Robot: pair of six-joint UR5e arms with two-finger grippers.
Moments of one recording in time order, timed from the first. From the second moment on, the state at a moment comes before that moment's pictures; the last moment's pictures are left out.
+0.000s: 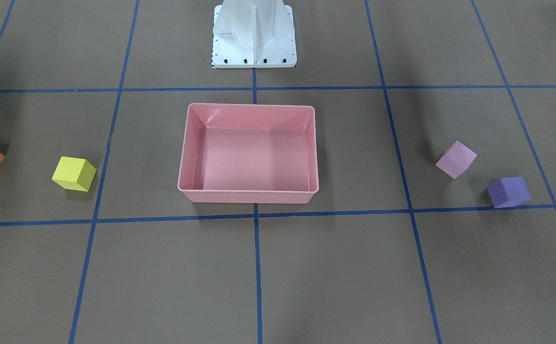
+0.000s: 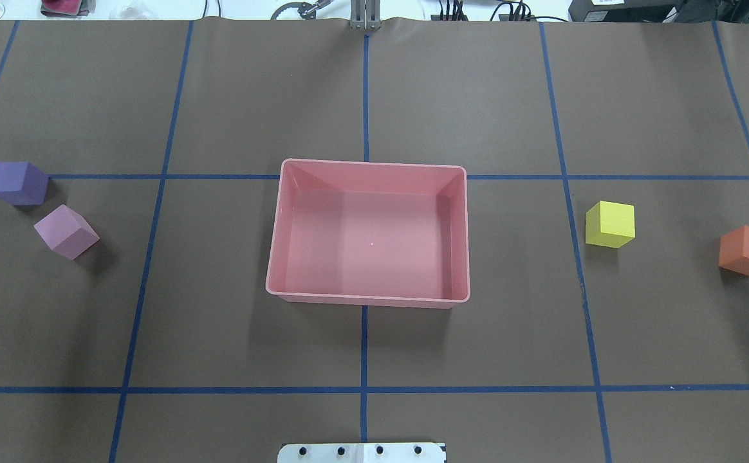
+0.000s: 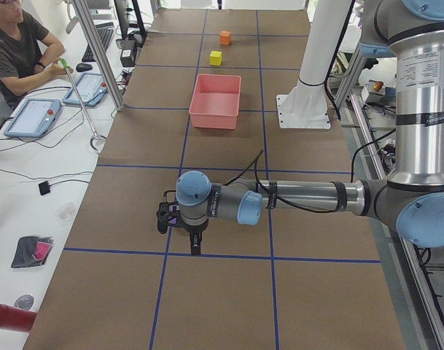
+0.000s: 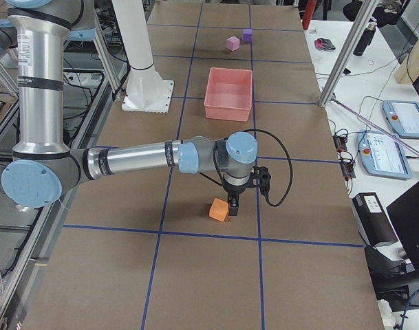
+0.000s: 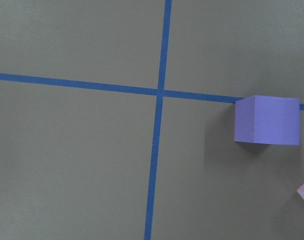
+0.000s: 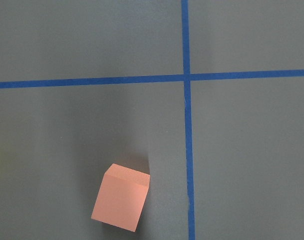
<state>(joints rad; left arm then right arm) -1.52 -1.48 -1.63 -1.80 -2.39 -0.25 1.46 -1.64 1.80 -1.62 2.36 0.11</state>
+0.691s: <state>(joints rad) -1.50 -1.48 -1.49 -2.10 -2.40 -0.26 1.31 -1.67 1.74 -1.48 2.38 0.32</state>
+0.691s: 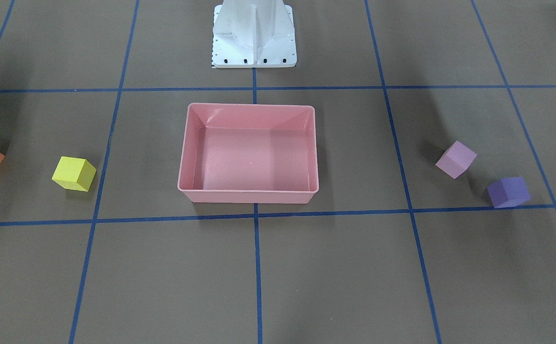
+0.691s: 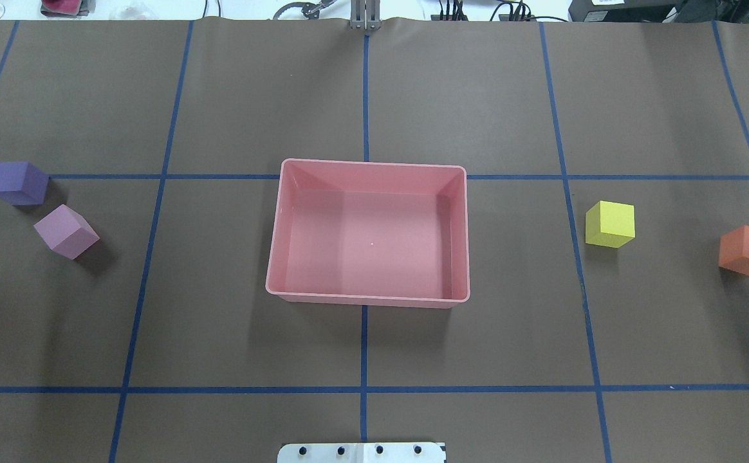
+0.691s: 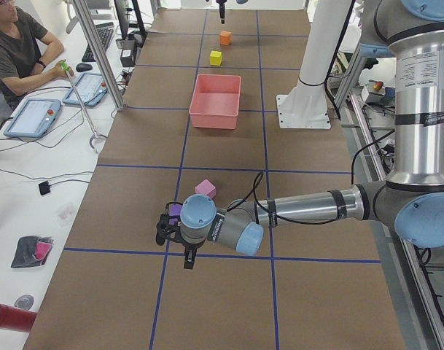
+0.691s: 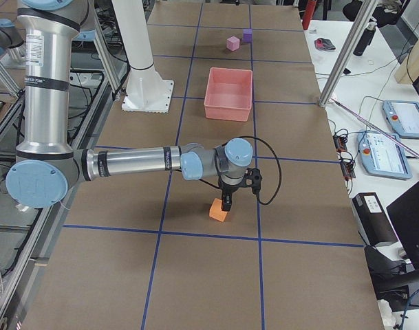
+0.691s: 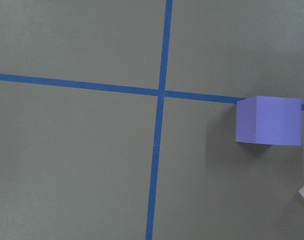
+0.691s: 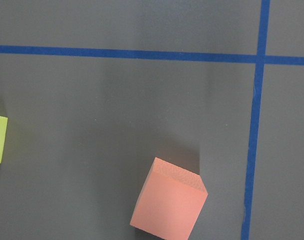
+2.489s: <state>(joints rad) -1.39 -1.52 -1.48 -2.10 -2.41 -0.41 1.15 -1.68 1.55 -1.06 2.29 0.79</state>
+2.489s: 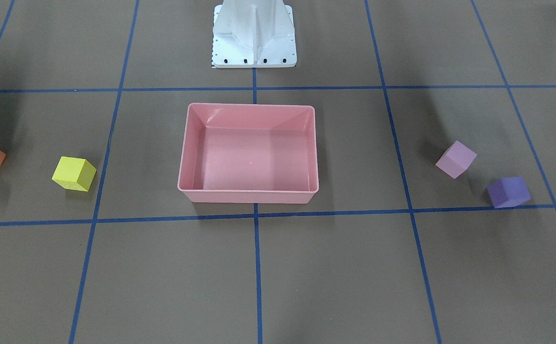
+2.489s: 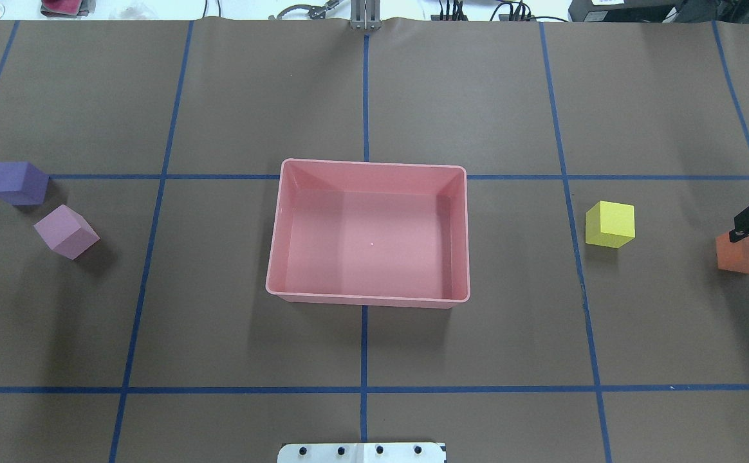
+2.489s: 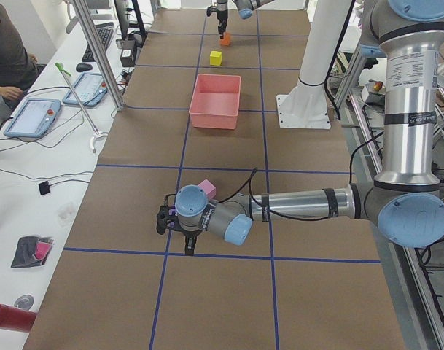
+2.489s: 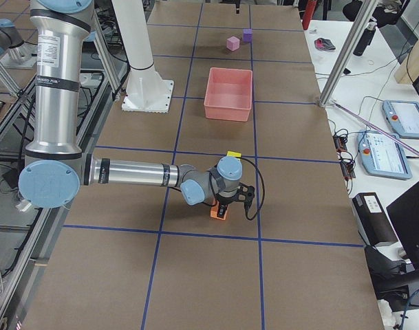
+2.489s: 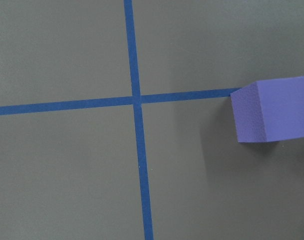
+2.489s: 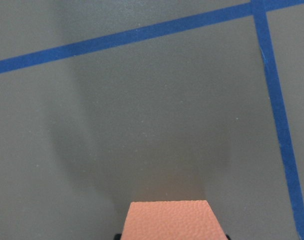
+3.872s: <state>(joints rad) -1.09 -1.71 -1.41 -2.11 -2.18 -0.76 1.05 -1.29 1.85 -1.47 2.30 1.23</state>
